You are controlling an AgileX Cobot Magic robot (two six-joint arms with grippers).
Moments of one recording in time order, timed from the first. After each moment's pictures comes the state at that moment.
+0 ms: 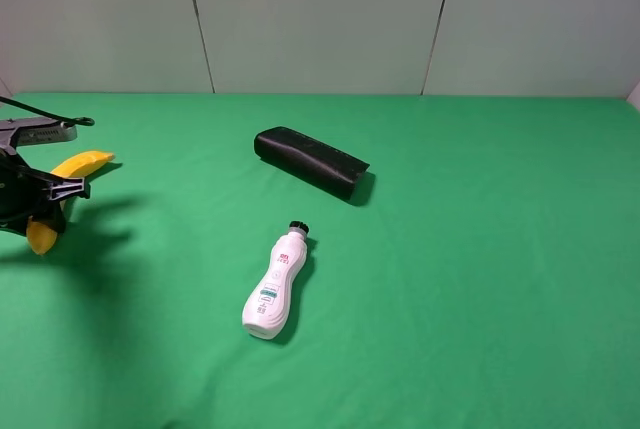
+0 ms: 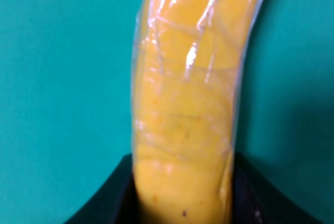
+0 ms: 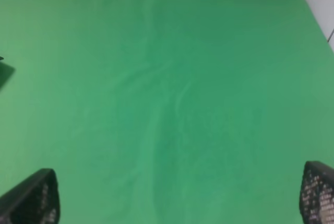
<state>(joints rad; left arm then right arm) 0.12 1.83 -0.77 0.19 0.23 -0.26 0.02 0.00 -0.49 -0.06 1.02 0.03</state>
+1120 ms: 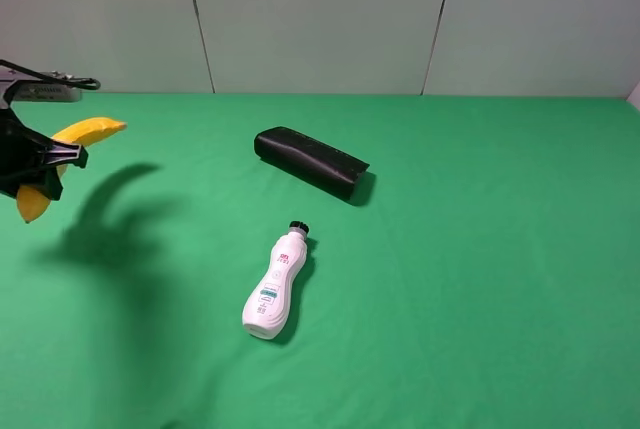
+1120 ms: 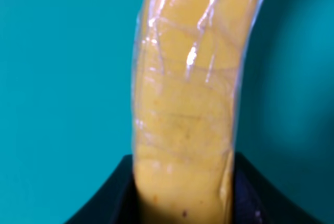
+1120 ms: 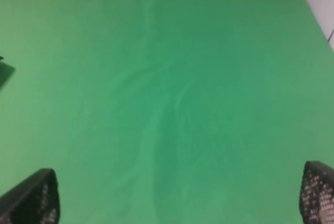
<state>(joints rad) 0.02 1.67 -0.87 0.18 0.48 -0.15 0.02 0.00 -0.49 -0.06 1.02 0.03</state>
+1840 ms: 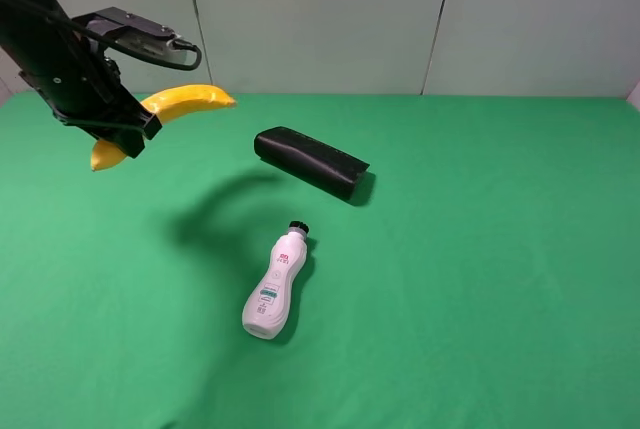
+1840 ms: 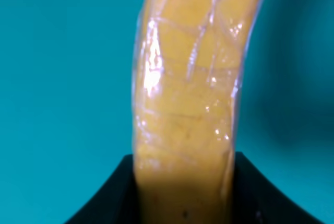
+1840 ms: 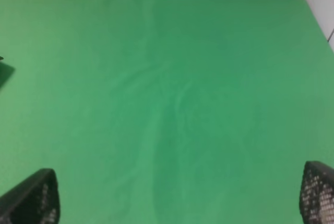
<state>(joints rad) -0.29 1.67 -1.12 0.08 0.70 0.19 0.02 0.00 -0.49 -0.06 1.02 0.03</state>
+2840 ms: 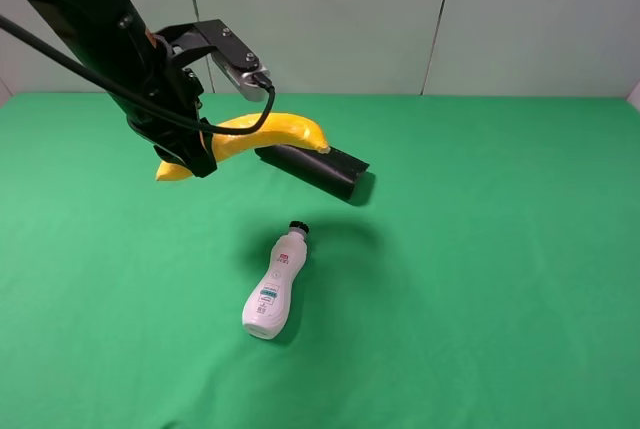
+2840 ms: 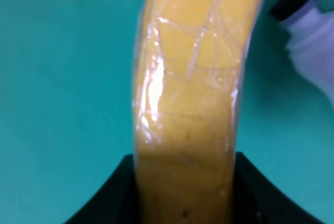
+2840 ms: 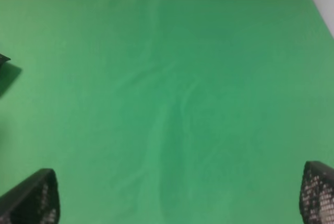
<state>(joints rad) -0.51 1.67 -1.14 -0.05 0.70 0.52 0.02 0.00 -0.49 -0.04 1.02 0.03</state>
